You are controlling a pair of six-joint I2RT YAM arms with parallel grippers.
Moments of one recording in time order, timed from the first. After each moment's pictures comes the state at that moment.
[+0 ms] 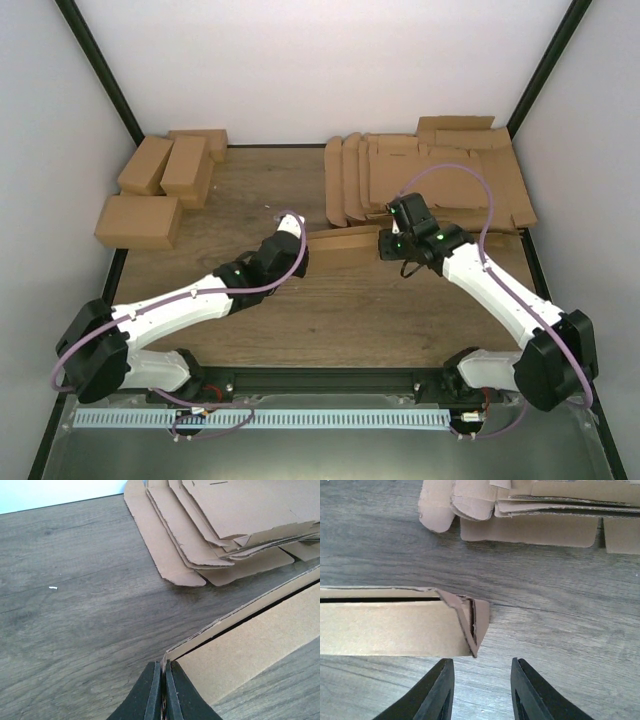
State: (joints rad) left arm -0.90 1.30 0.81 -0.13 -0.45 -0.36; right arm 0.51 1.26 1.00 -0.68 0.08 0.37
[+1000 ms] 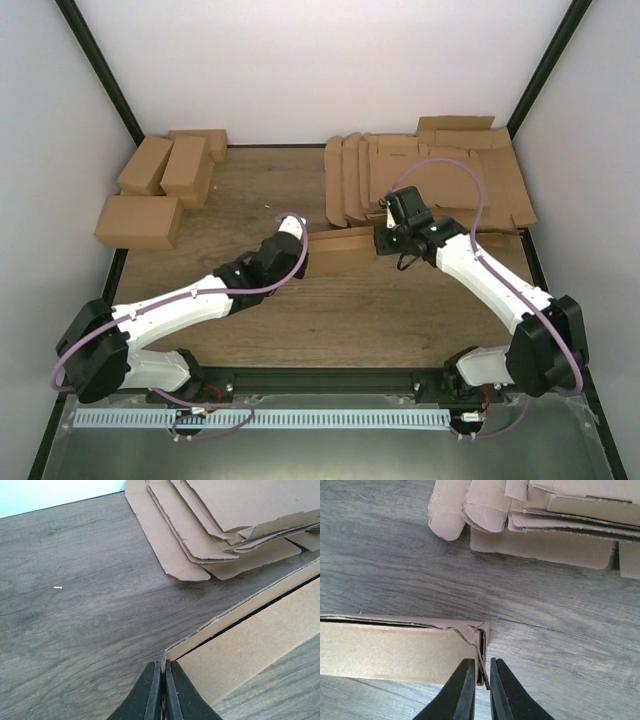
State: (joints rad) left arm -0.90 1.30 0.81 -0.14 -0.46 -0.31; right arm 0.49 1.33 1.04 -0.65 0.04 0.28
